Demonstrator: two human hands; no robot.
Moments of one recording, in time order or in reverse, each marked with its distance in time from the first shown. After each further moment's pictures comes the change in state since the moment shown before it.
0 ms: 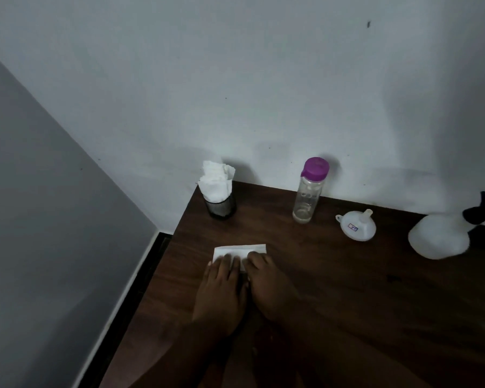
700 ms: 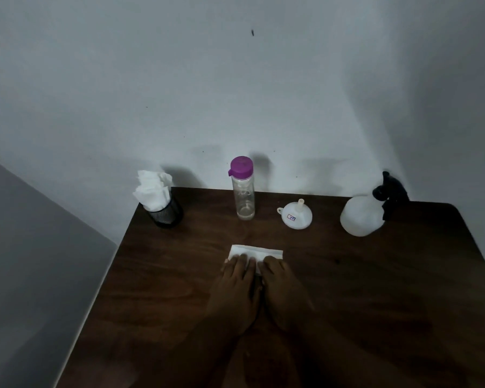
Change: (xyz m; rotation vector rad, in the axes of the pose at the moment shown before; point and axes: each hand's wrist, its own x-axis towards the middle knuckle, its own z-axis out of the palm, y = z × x) left_hand 0.030 0.124 0.014 -0.024 -0.111 0.263; right_hand -0.109 0.090 -0.027 -0.199 0.137 0.094
